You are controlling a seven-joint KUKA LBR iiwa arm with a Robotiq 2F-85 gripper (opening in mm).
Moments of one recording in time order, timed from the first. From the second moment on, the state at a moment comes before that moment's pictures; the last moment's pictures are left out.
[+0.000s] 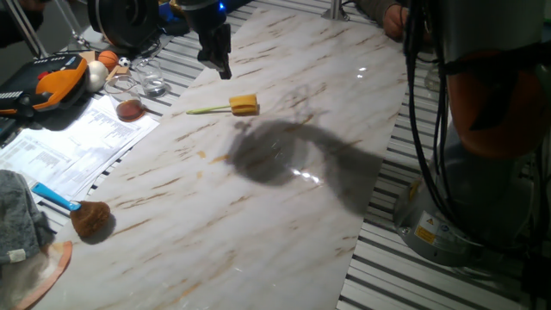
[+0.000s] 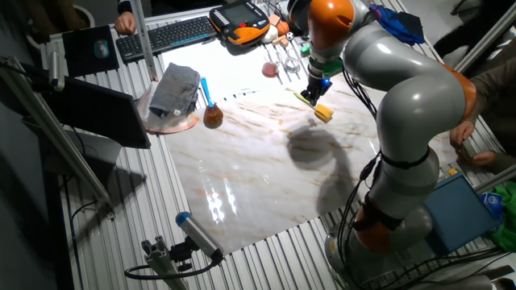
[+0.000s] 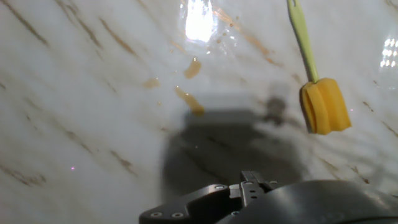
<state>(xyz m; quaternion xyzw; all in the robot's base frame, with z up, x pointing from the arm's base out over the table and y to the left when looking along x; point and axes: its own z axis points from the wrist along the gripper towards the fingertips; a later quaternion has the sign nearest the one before) 0.514 0.000 0.235 0.10 -0.99 0.01 0.07</state>
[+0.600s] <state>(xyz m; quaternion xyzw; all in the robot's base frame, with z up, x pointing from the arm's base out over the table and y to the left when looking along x) 0.520 -0.002 0.232 0.10 -0.99 0.02 0.06</state>
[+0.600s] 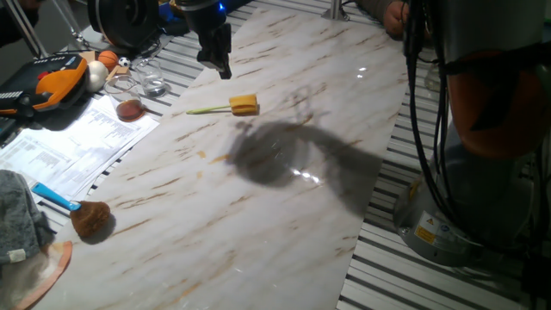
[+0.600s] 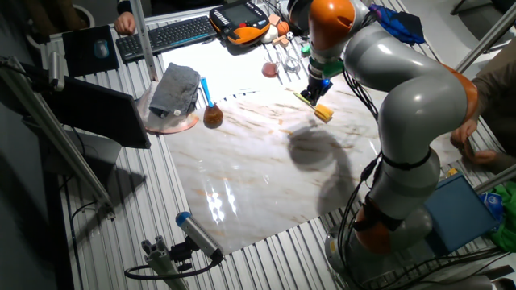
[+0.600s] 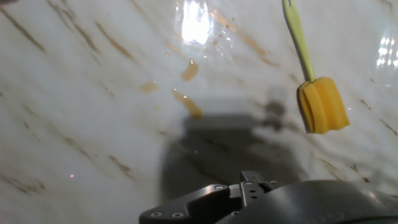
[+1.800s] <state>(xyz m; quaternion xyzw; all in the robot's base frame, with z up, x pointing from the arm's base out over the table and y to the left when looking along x) 0.618 -0.053 0.132 0.18 -0.98 0.01 0.03</state>
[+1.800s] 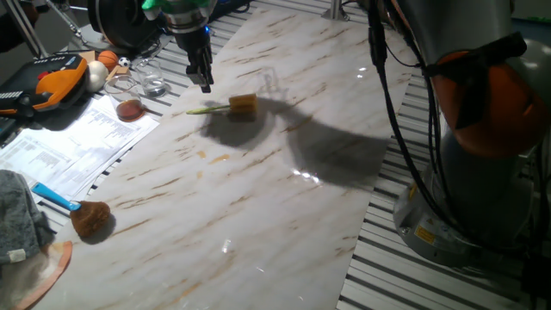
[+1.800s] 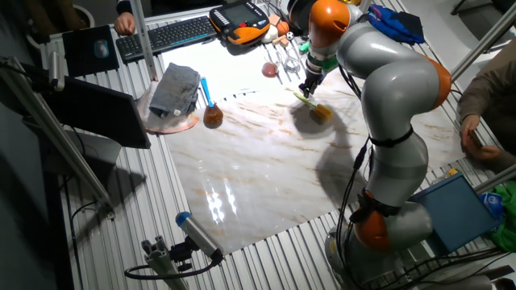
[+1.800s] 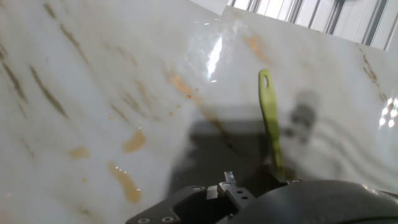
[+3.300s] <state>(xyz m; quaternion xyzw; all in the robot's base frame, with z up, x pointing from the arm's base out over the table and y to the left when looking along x) 0.628 -0.071 0.093 0.16 -0.99 0.02 0.04</state>
